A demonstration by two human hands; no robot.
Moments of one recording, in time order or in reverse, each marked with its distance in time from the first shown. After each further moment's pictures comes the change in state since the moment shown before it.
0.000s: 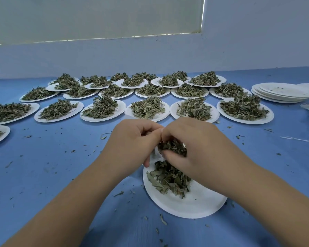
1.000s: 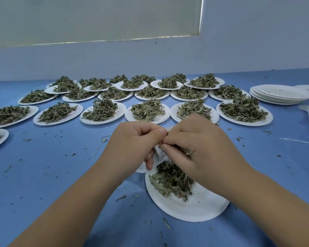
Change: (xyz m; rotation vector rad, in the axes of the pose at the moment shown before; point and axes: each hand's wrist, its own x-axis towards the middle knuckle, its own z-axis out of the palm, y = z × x) left_hand 0.000 -0.003 -0.004 -0.234 -0.042 -0.091; right_hand 0.000 0.008 0.010 -0.044 0.204 -0.105
